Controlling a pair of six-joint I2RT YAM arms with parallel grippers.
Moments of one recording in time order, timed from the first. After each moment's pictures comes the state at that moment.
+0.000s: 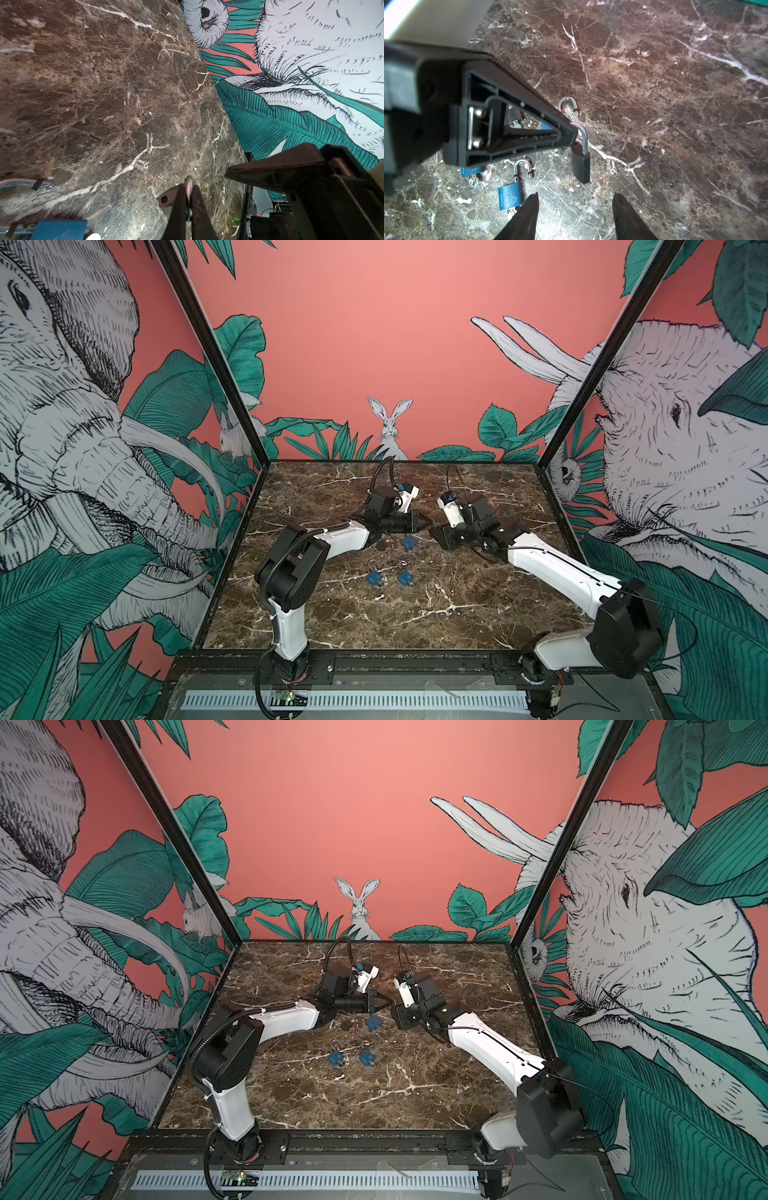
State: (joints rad) left arm -0.63 1.85 1.13 0.26 0.66 -0.65; right arm 0.58 1.38 1.01 -0.43 -0.09 0.12
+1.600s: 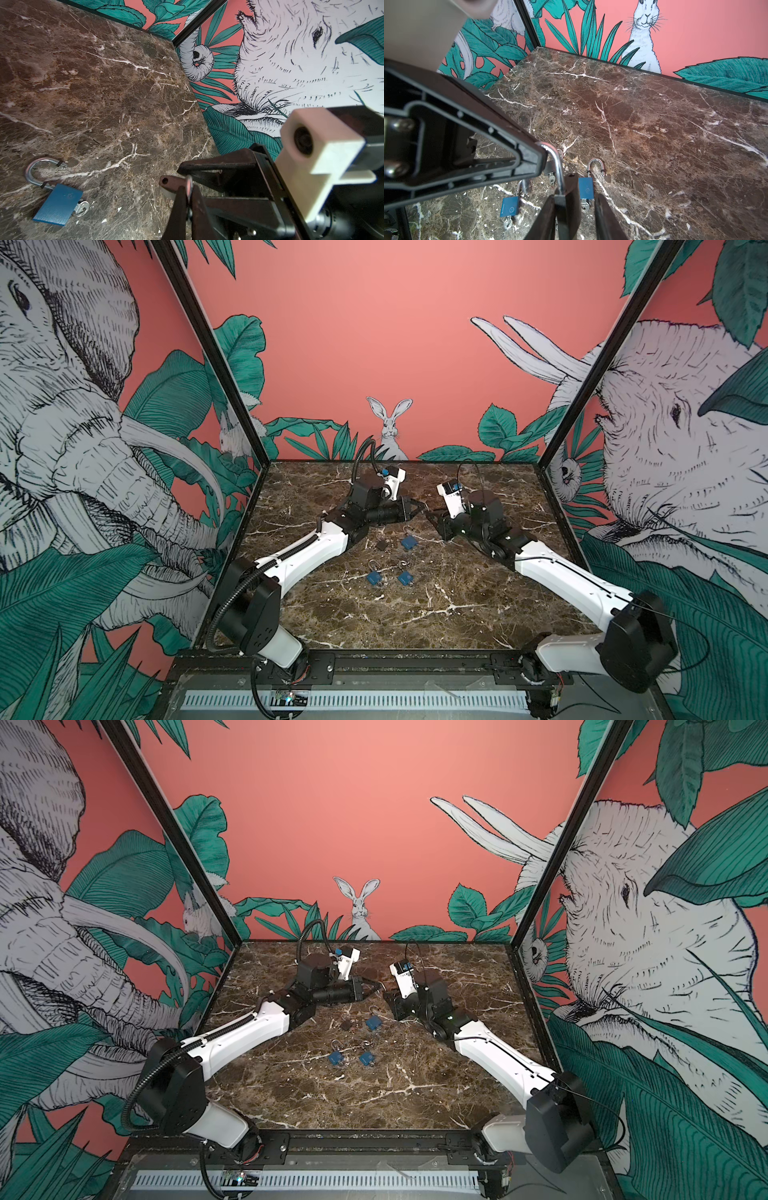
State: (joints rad) left arm -0.64 1.53 1.13 0.03 0.51 -0.74; right arm 0.58 1.32 0.95 -0.09 -0.22 0.12
